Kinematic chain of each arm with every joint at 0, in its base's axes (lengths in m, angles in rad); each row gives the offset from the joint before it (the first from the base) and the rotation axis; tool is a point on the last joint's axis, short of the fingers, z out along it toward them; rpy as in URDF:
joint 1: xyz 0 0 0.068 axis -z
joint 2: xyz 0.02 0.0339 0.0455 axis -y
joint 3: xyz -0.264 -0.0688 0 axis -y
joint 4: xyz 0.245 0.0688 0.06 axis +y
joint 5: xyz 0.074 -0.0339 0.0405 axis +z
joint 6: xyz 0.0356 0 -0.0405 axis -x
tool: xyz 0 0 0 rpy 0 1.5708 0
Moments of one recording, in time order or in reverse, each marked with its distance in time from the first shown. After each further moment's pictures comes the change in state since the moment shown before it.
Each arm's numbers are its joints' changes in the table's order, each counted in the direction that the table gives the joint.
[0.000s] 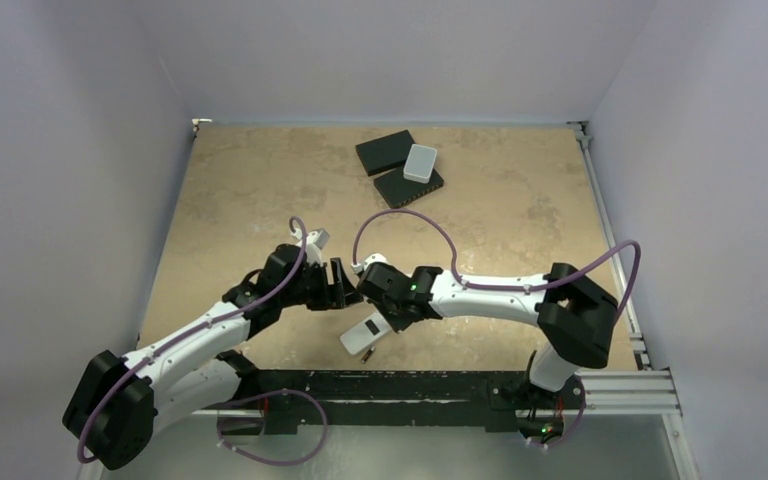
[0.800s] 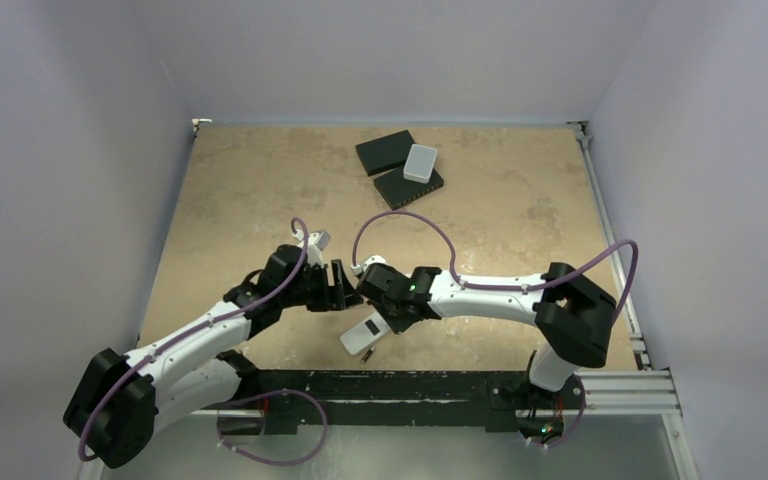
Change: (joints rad) left arm 0.000 -0.010 -0.006 -0.002 -0.011 -0.014; right arm 0.001 -0.011 0.000 0.004 0.023 -0.008
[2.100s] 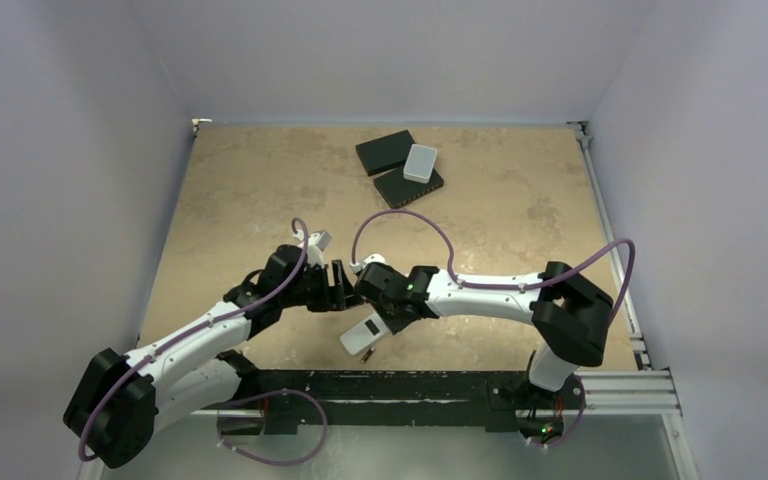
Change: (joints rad) left arm 0.000 0.000 -0.001 -0.003 -0.015 0.000; right arm 0.000 -0.015 0.016 -0.001 -0.005 -0.028
